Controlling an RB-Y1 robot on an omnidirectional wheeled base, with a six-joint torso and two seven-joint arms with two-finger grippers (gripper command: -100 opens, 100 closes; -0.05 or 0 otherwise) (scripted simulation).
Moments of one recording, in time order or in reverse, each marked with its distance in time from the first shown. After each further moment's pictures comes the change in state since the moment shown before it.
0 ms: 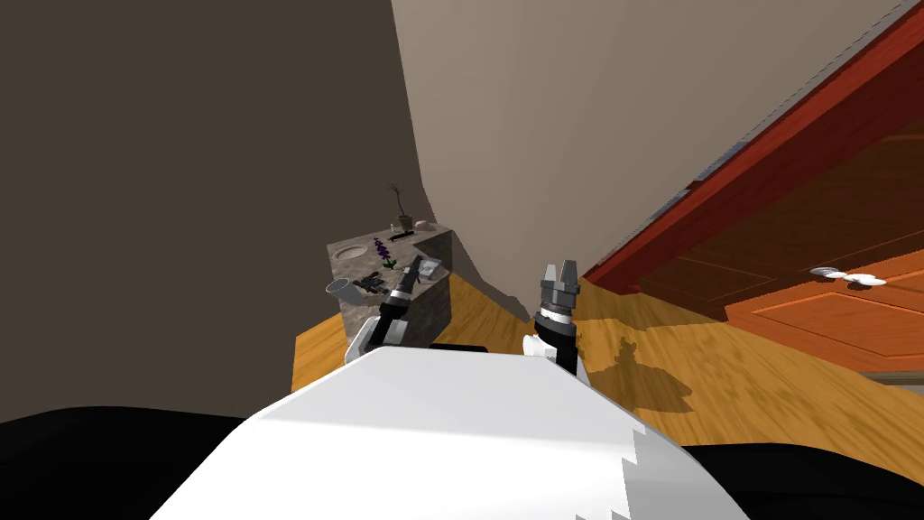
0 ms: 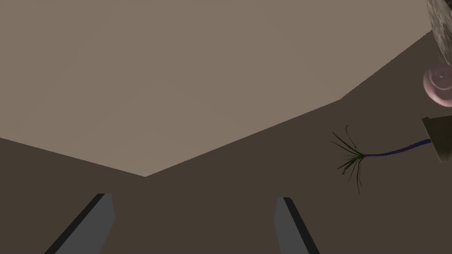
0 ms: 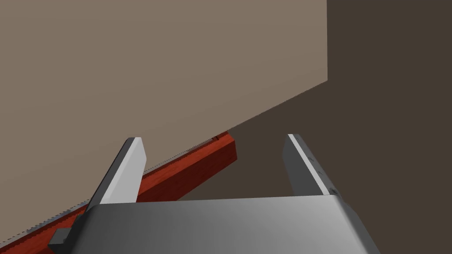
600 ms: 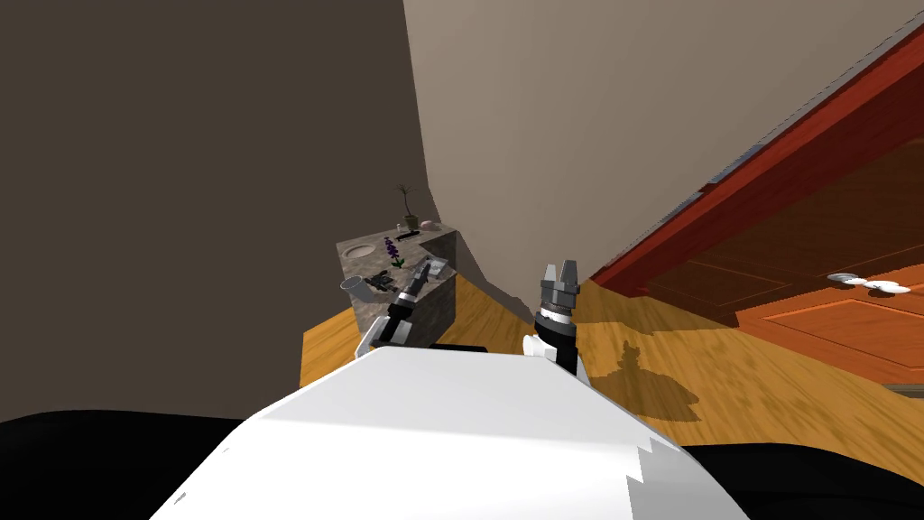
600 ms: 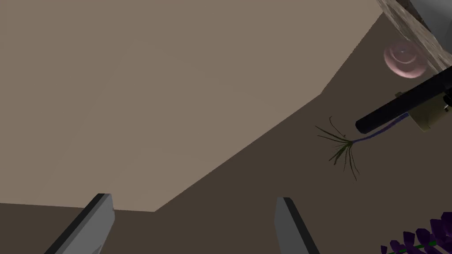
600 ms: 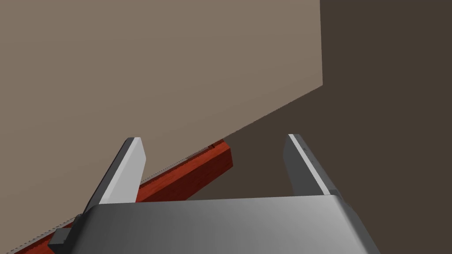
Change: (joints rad) left arm -0.044 -0.003 -0.011 0.152 -0.095 -0.008 -0.134; right arm 0.000 0.000 0.000 0.000 0.000 0.000 0.000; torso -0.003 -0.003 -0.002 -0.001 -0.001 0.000
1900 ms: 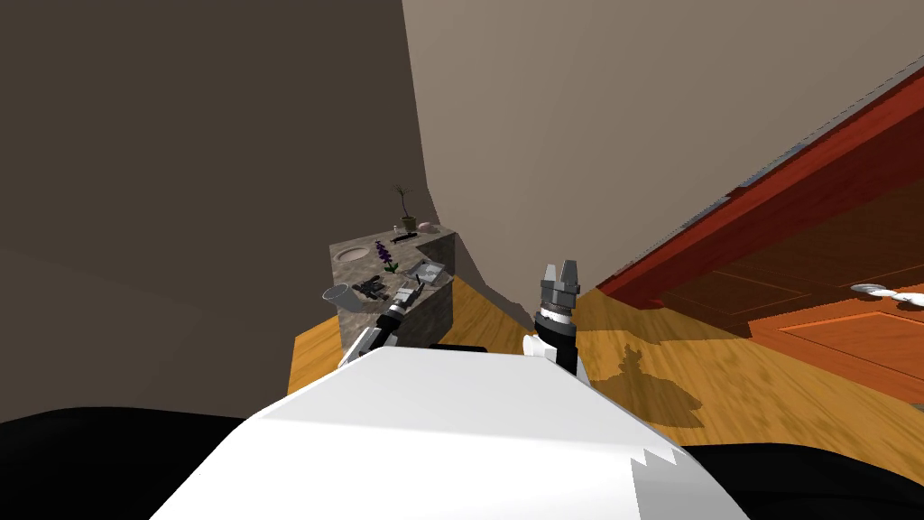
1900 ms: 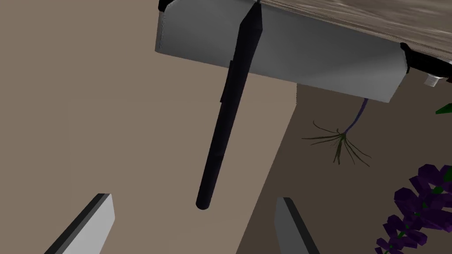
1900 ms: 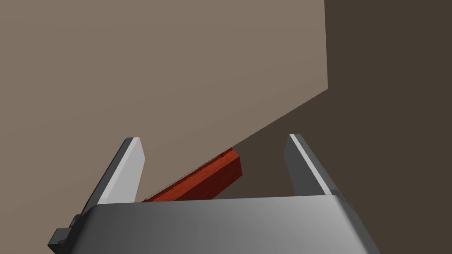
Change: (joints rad) left arm 0.038 0.064 0.114 0.212 -0.196 -0.064 -0.252; right arm 0.000 0.000 0.000 0.000 0.000 0.000 0.000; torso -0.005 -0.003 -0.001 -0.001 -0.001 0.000
